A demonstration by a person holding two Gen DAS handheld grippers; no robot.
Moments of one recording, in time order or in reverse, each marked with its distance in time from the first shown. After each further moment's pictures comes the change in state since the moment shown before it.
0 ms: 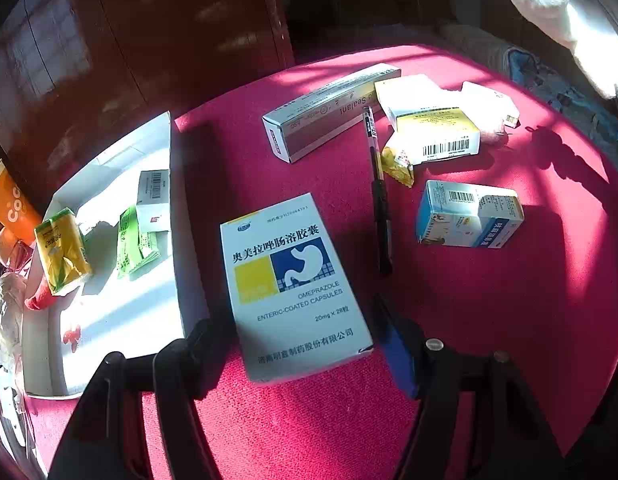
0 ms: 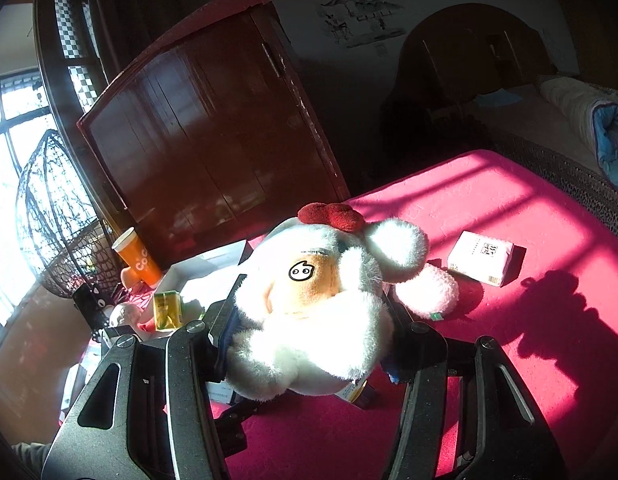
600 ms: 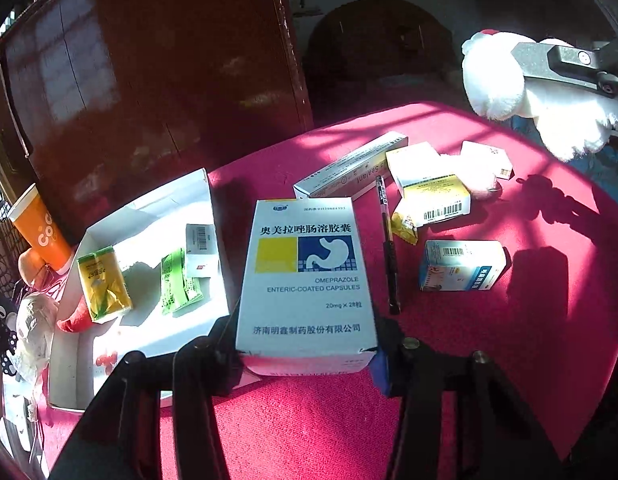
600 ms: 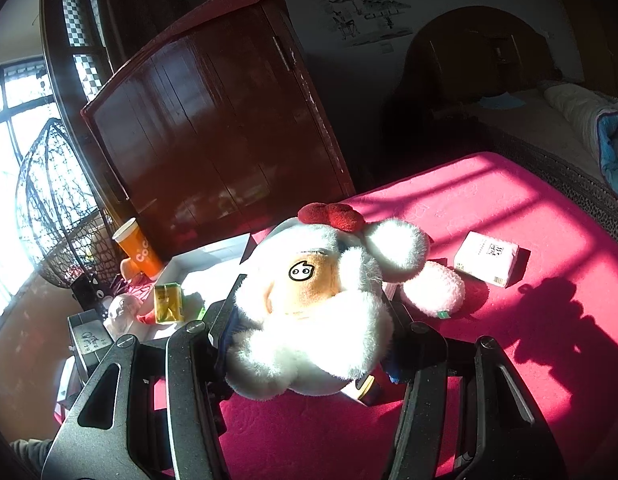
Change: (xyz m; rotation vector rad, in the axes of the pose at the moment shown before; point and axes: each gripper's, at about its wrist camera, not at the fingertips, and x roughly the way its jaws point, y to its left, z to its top) left arm -0.053 0.016 0.000 -0.027 -0.220 0.055; right arm 0.003 0.017 -0.002 -0.047 0.018 -0.003
